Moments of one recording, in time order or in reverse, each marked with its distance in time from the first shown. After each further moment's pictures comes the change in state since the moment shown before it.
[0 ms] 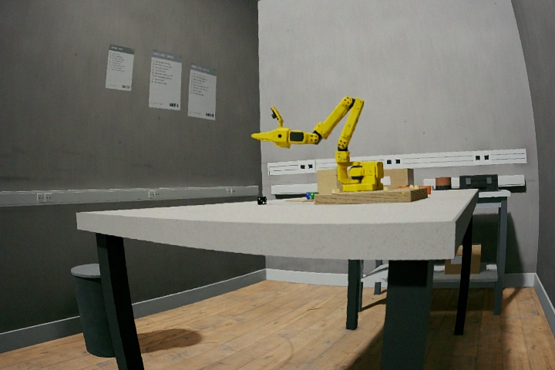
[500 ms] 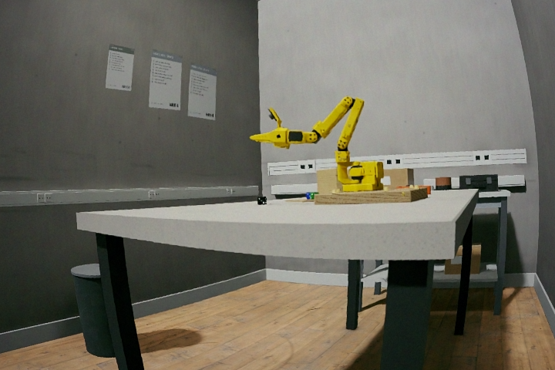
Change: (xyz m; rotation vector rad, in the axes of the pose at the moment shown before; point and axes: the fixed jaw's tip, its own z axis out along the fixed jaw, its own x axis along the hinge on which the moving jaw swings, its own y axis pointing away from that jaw) arm 0.005 0.000 0.003 0.000 0.046 -0.001
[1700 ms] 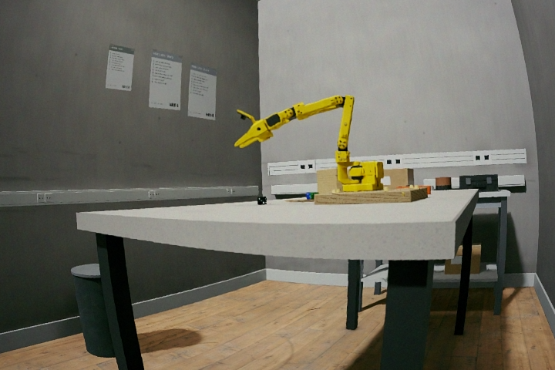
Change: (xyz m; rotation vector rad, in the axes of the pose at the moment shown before) arm 0.019 0.007 0.041 -0.023 0.527 -0.024
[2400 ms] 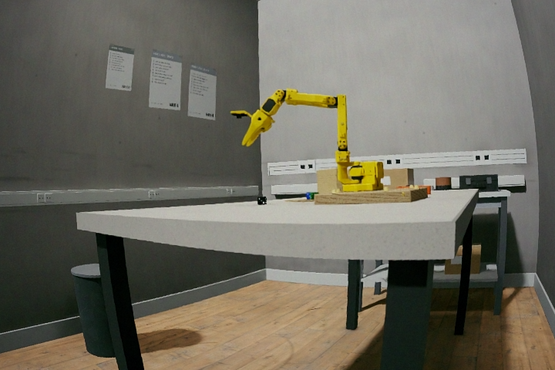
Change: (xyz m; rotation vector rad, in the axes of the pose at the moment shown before) arm 0.009 0.005 -0.020 -0.020 0.423 -0.024
